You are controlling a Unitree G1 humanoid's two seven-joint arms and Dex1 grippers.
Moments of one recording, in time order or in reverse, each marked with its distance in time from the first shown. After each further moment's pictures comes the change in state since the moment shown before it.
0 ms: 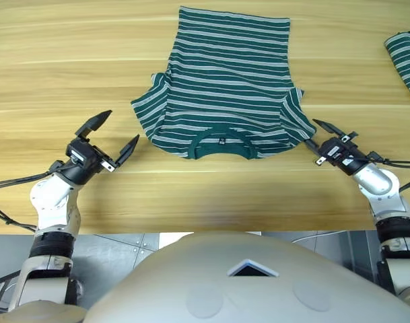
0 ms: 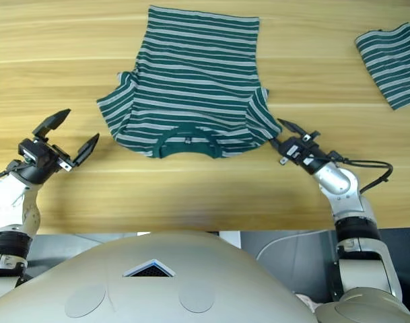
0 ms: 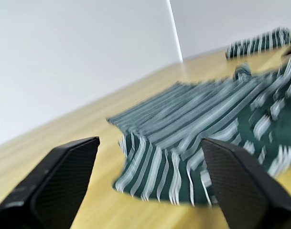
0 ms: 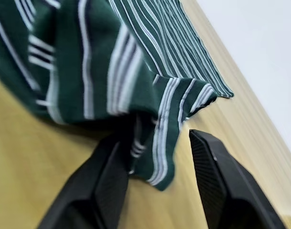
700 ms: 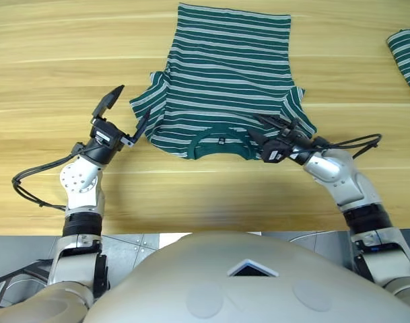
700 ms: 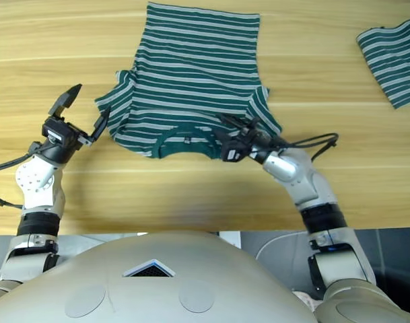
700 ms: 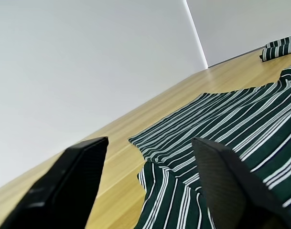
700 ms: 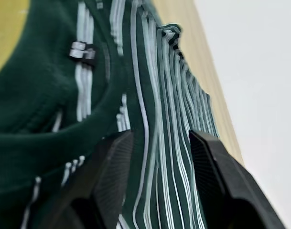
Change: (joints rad) left arm -0.160 -0.211 0.071 0.080 0.405 -0.077 0.235; right arm -0.161 0.147 0.213 -0.295 -0.391 0.157 -0.090
